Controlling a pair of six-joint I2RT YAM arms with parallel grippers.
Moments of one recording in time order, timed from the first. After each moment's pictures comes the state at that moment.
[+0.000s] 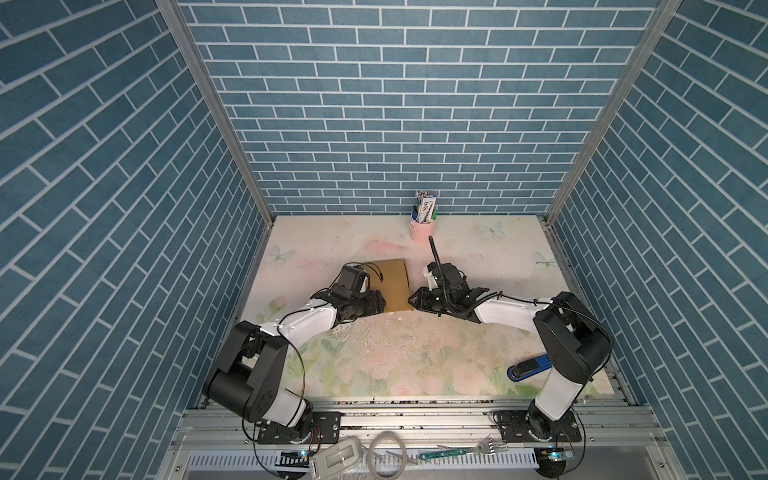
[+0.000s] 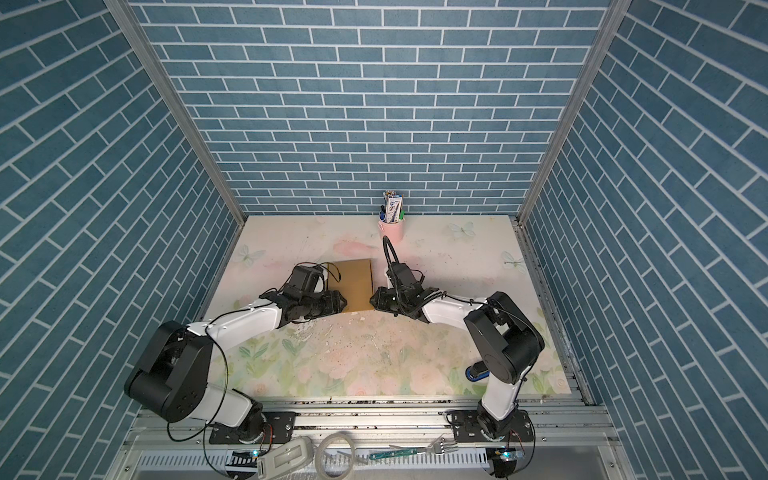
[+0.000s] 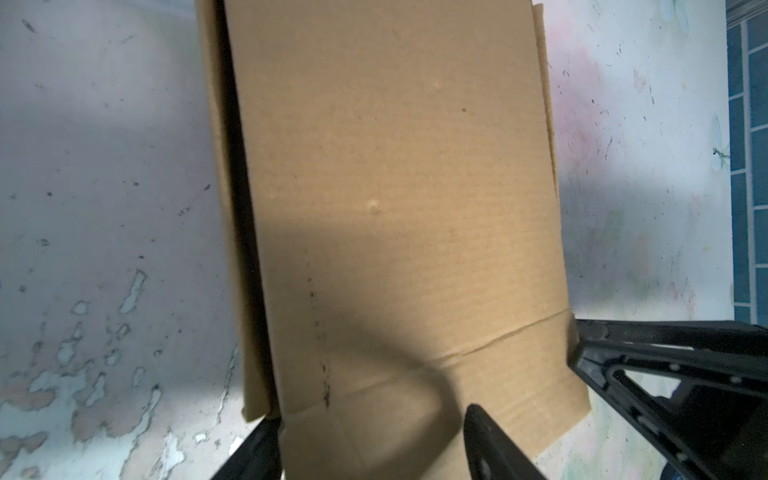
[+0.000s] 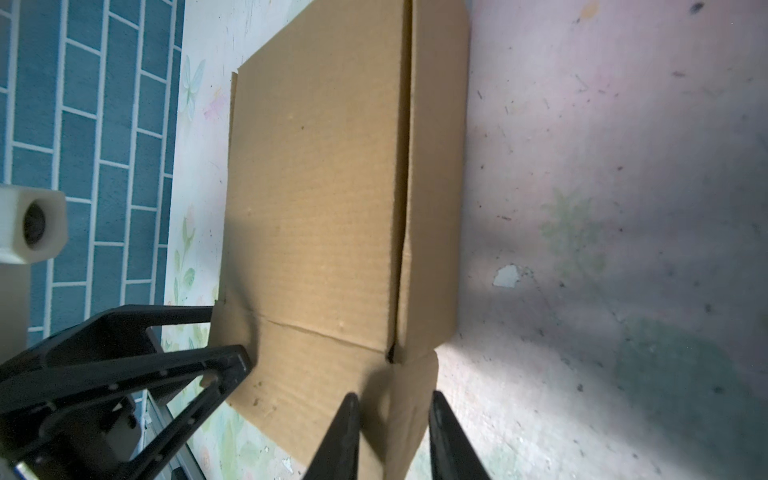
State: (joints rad) left arm -0.44 1.49 0.78 -0.22 0.20 -0.60; right arm 0.74 1.75 0.96 0.03 -0.28 0.75
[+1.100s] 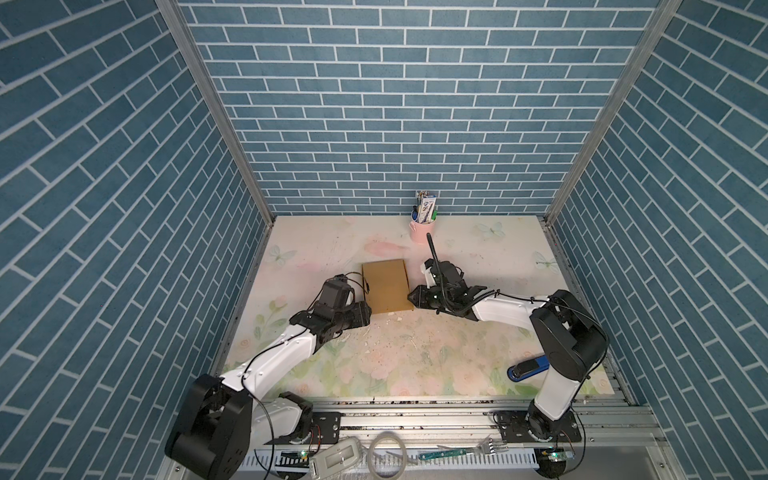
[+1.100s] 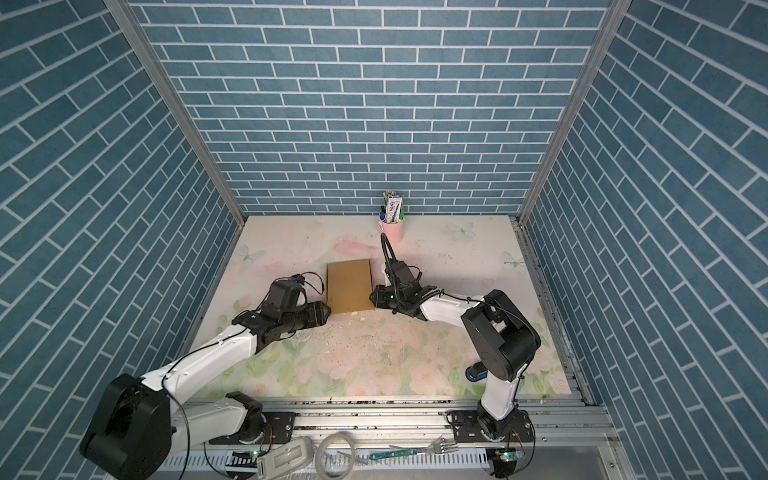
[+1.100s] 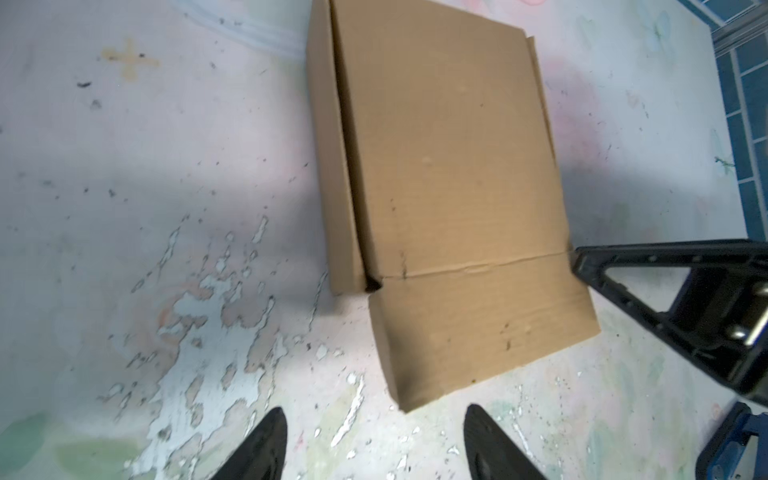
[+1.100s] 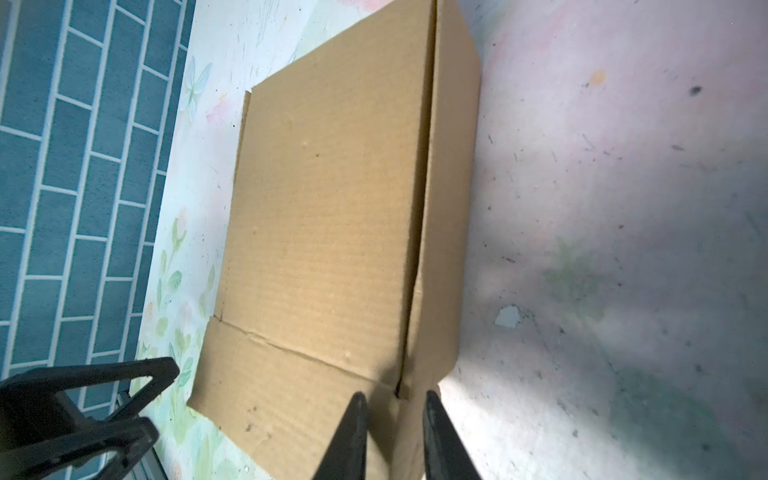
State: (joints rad) left arm -0.41 1.15 0.58 -0.29 0.10 -0.56; right arm 0.74 1.78 1.00 0.04 -0.25 0.68
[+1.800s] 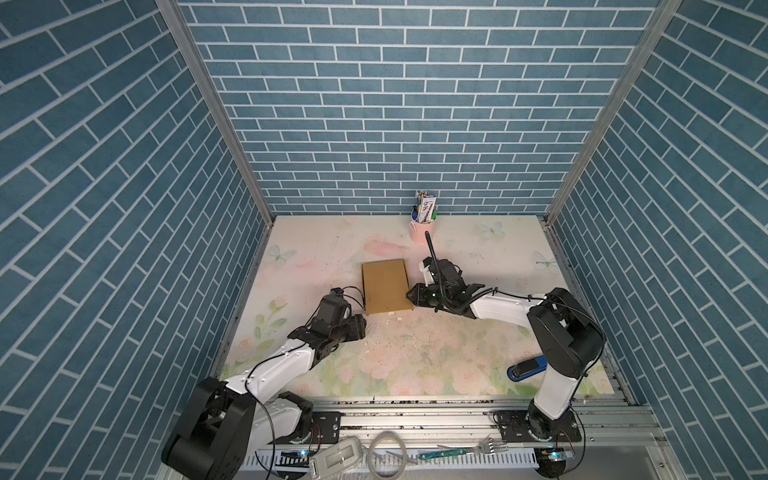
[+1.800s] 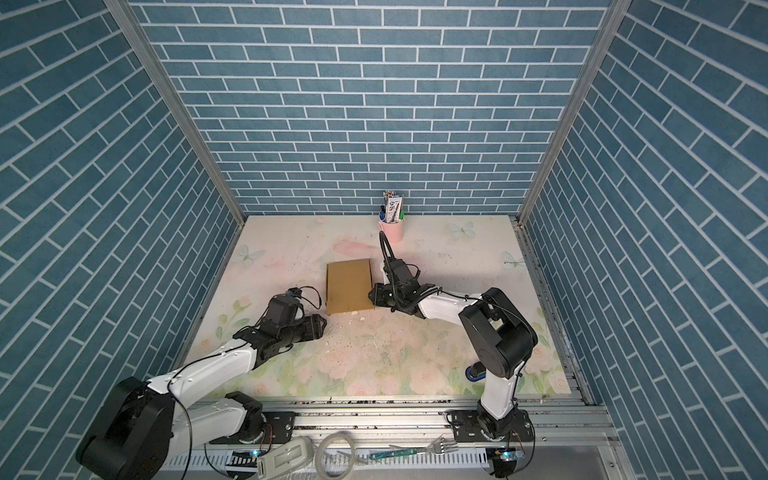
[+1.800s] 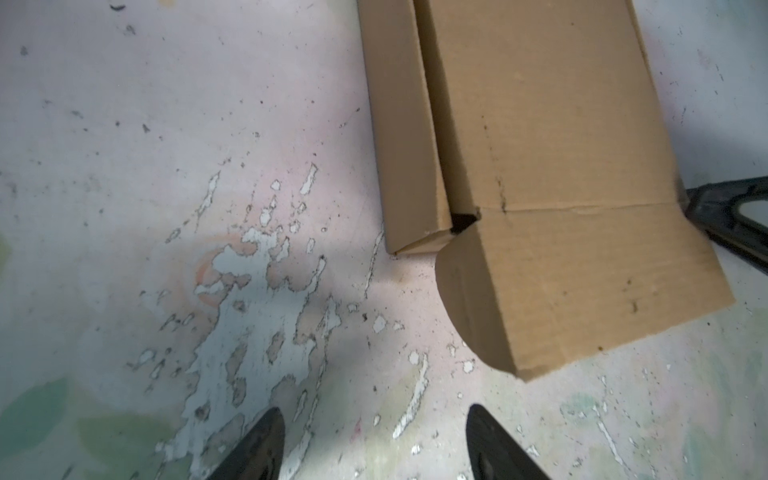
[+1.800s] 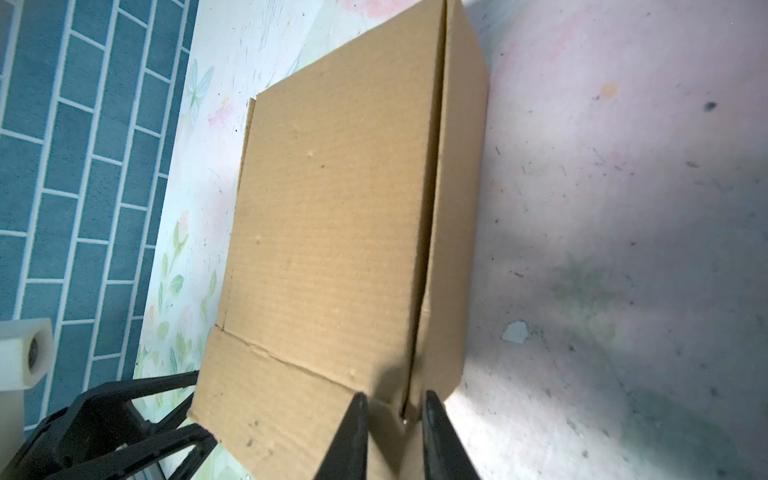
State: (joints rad) left arm -0.41 1.15 0.42 -0.12 0.05 -0.52; right arm 0.74 1.80 1.02 0.04 -0.25 0.67
